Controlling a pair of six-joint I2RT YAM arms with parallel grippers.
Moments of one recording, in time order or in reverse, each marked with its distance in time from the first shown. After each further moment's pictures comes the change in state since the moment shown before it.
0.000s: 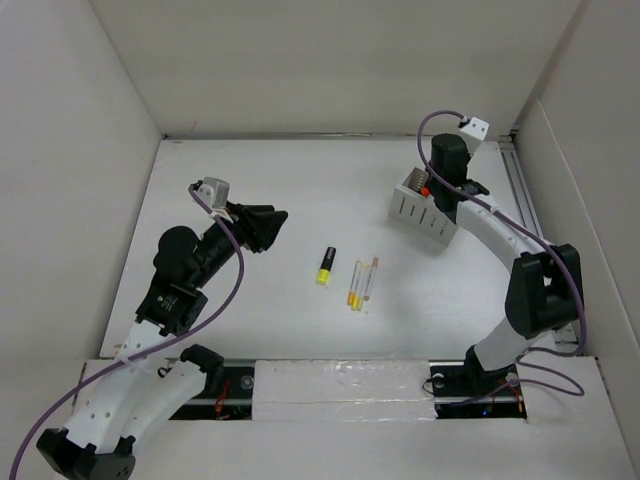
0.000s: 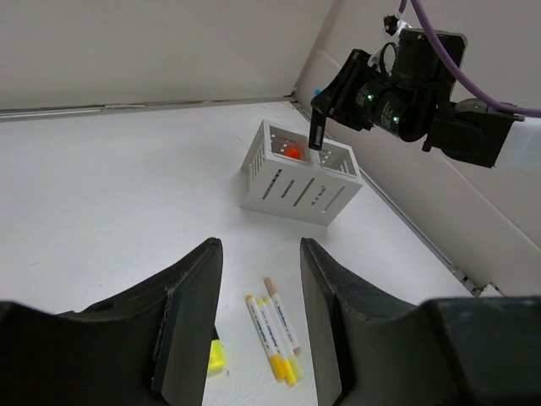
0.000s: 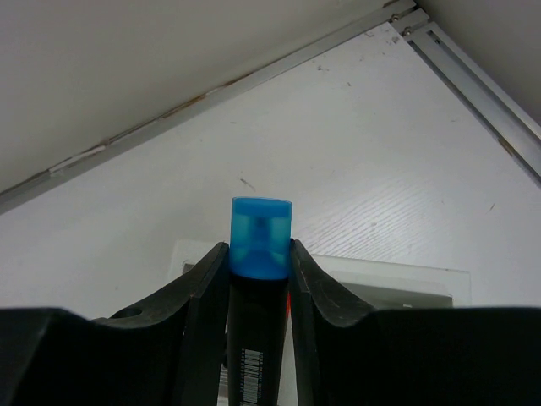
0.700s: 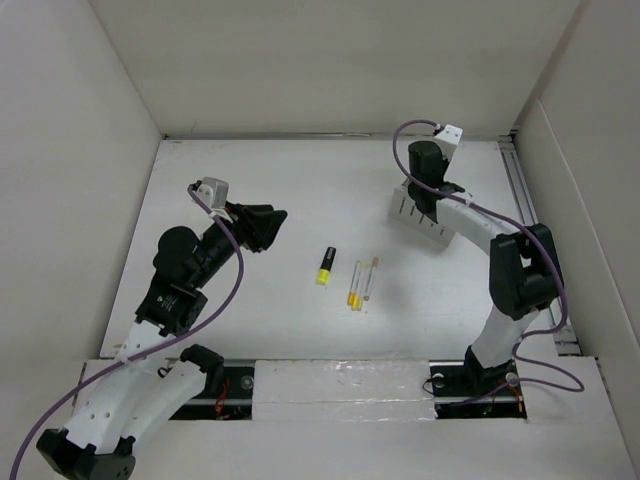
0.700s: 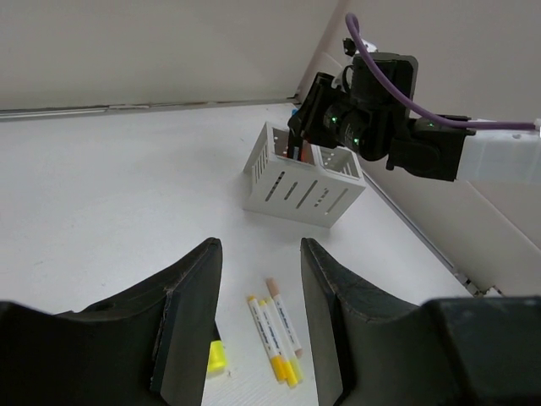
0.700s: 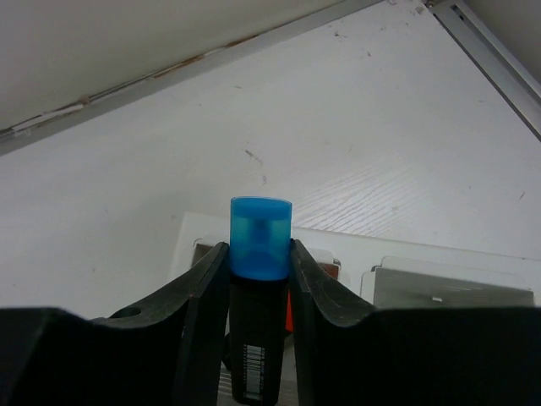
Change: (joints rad) left arm 0.000 -0.004 0.000 -0.001 -0.012 0.000; right arm 0.061 0.161 0.027 0.064 0.062 -0.044
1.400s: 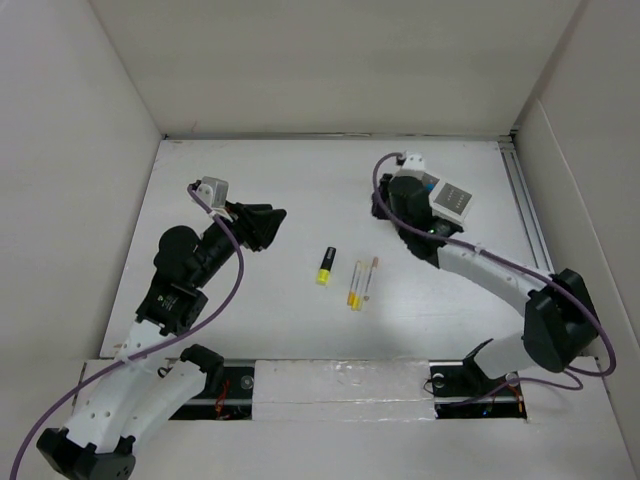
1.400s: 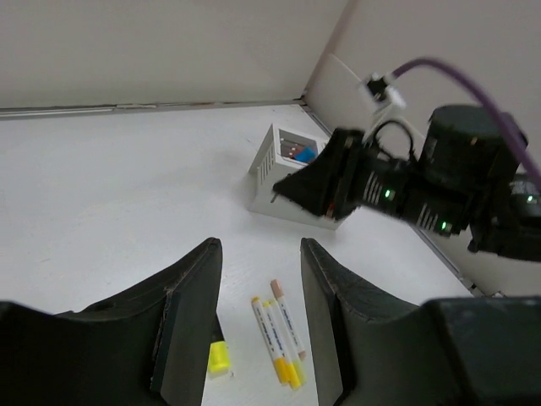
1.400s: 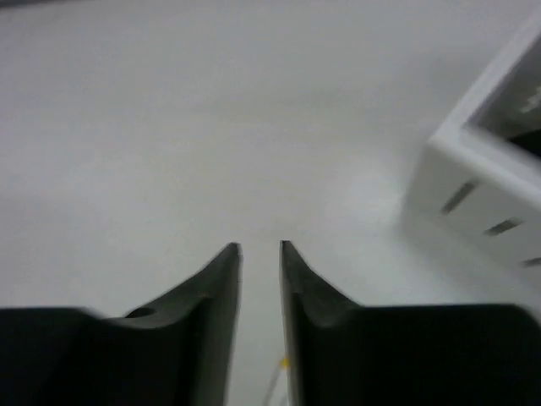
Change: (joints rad) left arm 0.000 0.005 0.000 -0.001 -0.017 0.000; right arm 0.265 -0.342 -0.241 -0.009 -0.285 0.081
